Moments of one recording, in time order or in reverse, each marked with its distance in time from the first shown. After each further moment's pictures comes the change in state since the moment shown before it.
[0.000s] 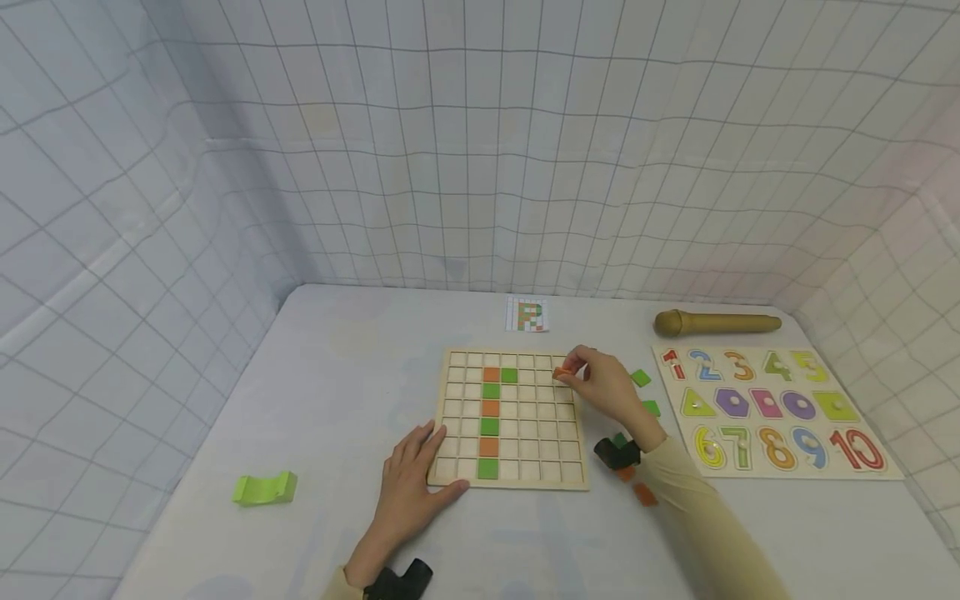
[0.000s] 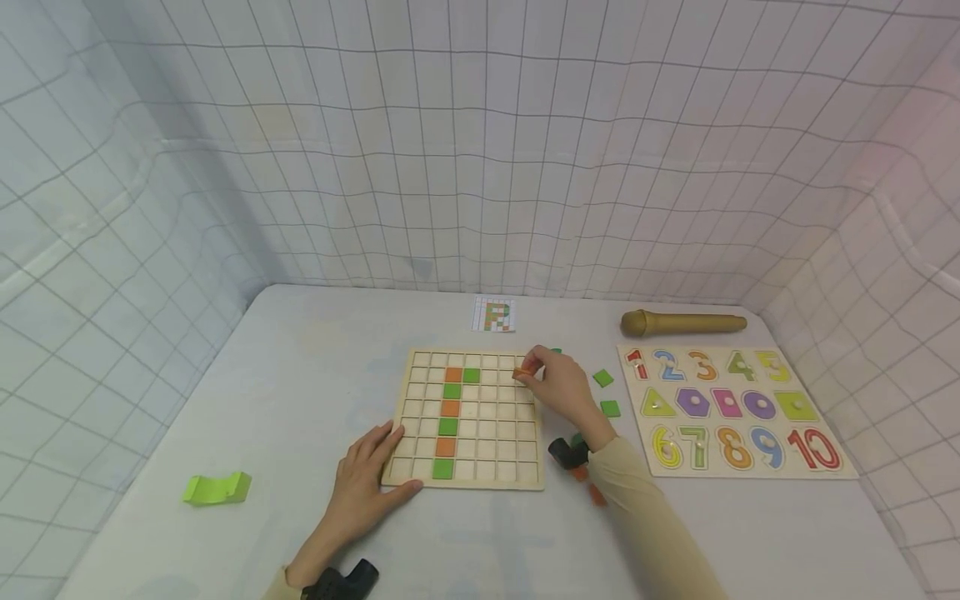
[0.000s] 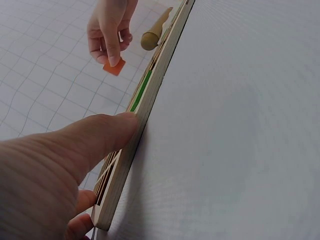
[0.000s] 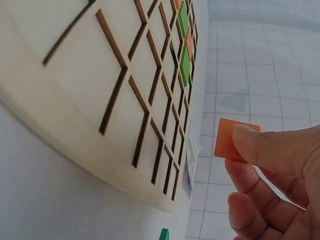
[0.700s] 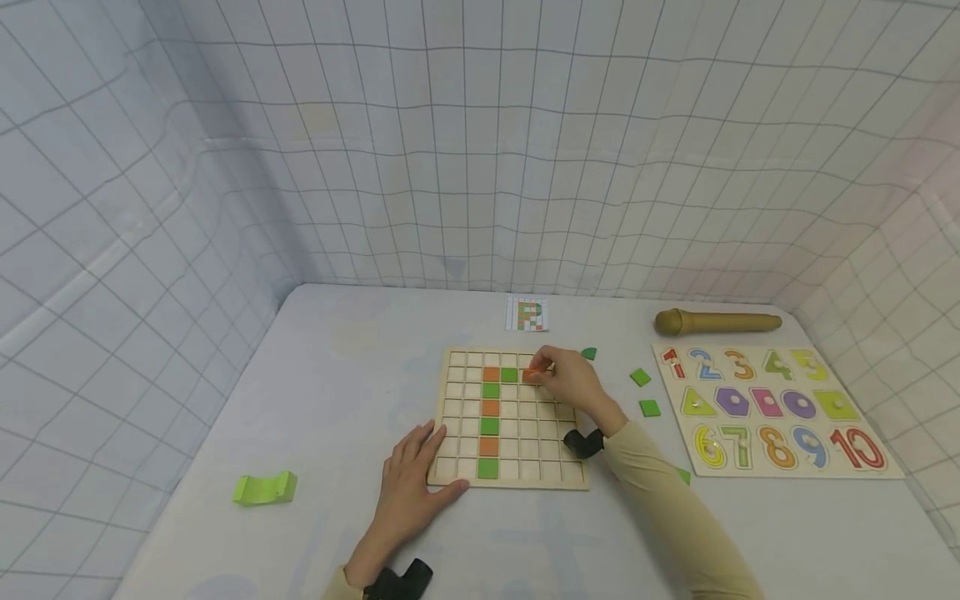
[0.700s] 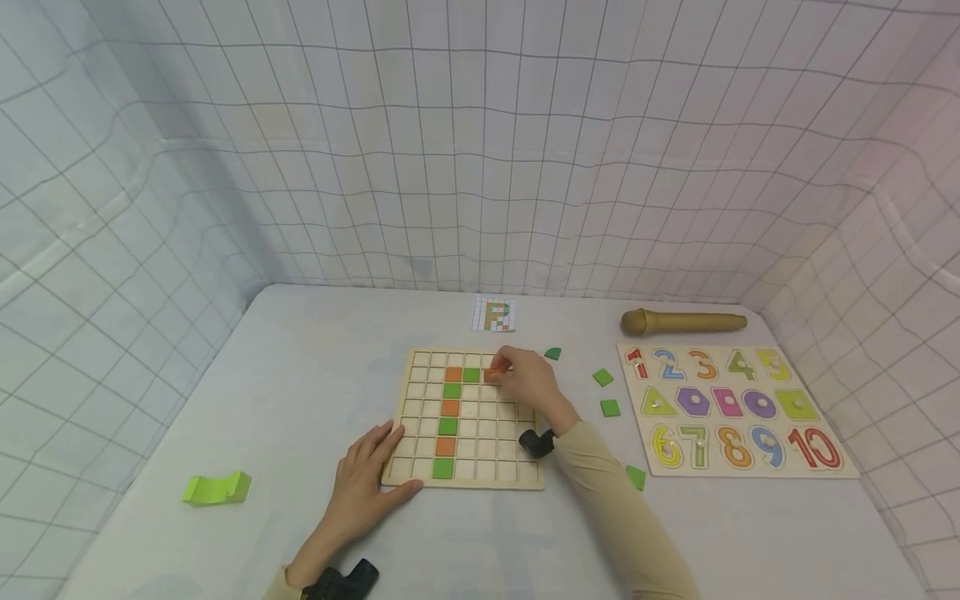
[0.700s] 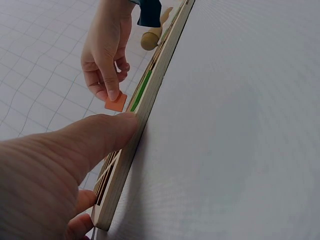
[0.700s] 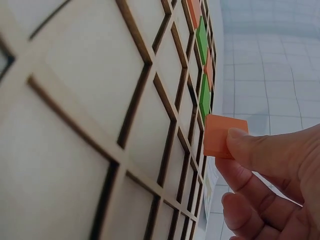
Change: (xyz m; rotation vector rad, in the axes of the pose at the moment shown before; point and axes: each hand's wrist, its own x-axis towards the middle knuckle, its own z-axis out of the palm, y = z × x) left_hand 0.000 0.000 0.001 0.002 0.003 0.004; right_hand 0.030 -0.012 0.038 -0.002 -0.104 0.049
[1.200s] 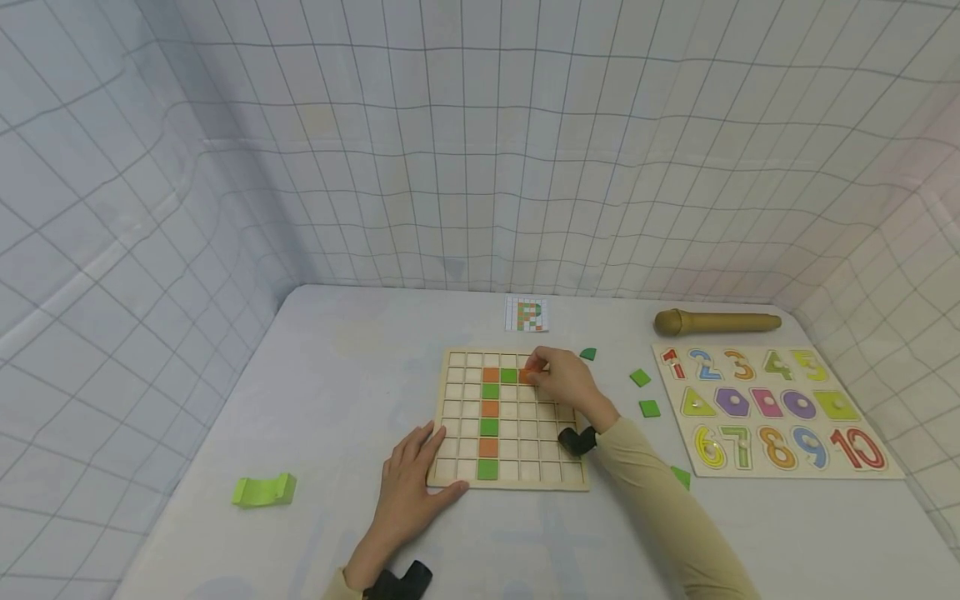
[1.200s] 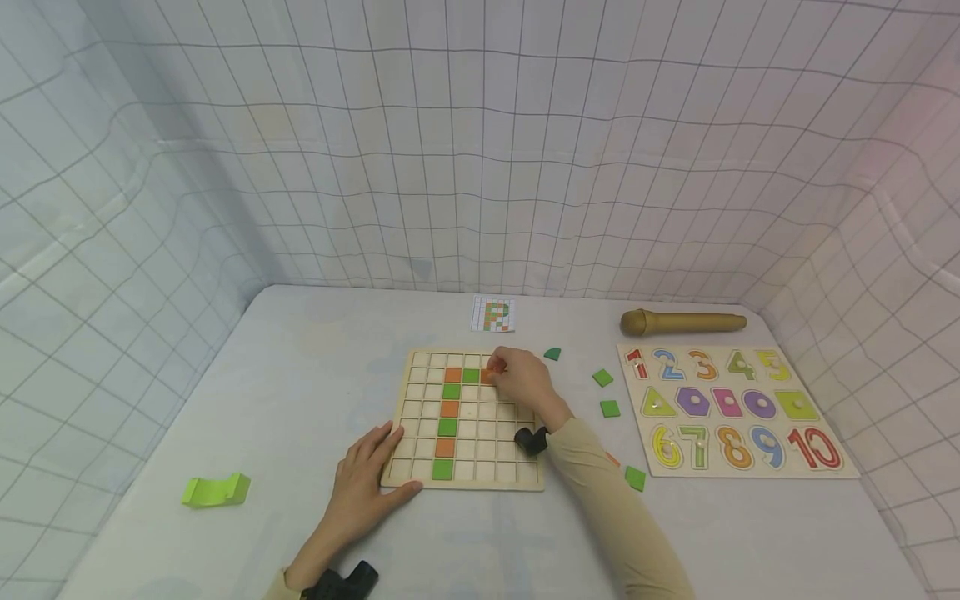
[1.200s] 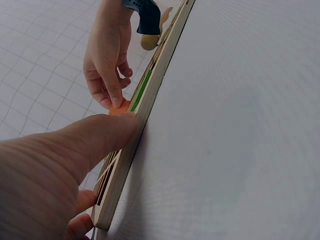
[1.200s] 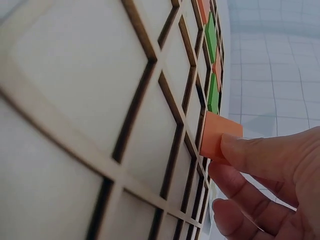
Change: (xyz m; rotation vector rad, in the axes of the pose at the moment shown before) left_hand 0.000 0.001 0.000 0.006 0.037 0.031; right_hand 0.004 -0.006 0.002 -0.018 -0.036 0.040
